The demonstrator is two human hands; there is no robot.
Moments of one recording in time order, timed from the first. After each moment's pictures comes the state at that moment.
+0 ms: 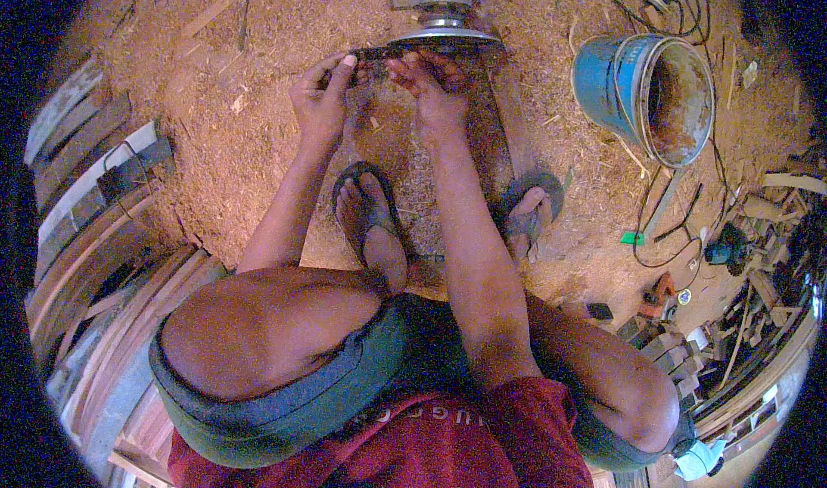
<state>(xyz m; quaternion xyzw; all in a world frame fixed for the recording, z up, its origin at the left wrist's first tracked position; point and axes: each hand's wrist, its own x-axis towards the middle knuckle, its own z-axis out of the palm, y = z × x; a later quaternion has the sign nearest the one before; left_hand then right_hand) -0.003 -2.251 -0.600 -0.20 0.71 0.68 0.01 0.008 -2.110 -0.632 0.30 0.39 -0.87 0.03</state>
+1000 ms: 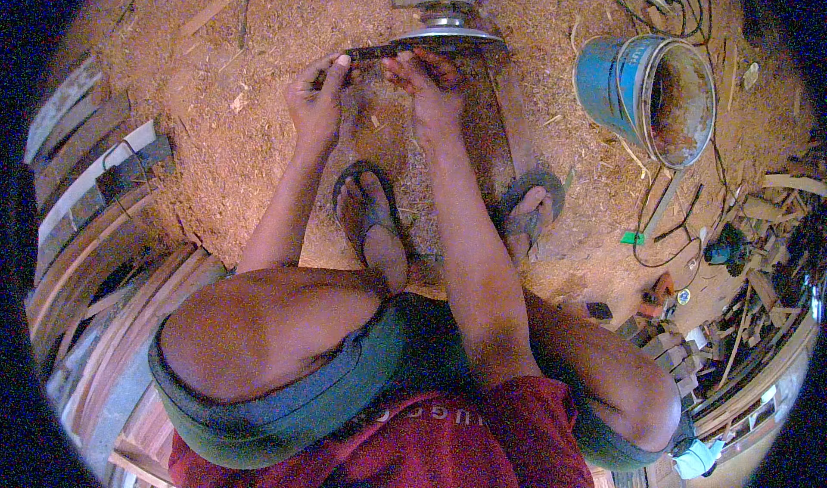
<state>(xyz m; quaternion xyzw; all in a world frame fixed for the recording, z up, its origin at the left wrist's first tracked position) -0.002 -2.258 -0.600 -0.21 0.69 0.69 0.02 0.006 -2.116 -0.628 0.30 0.40 -0.87 0.03</state>
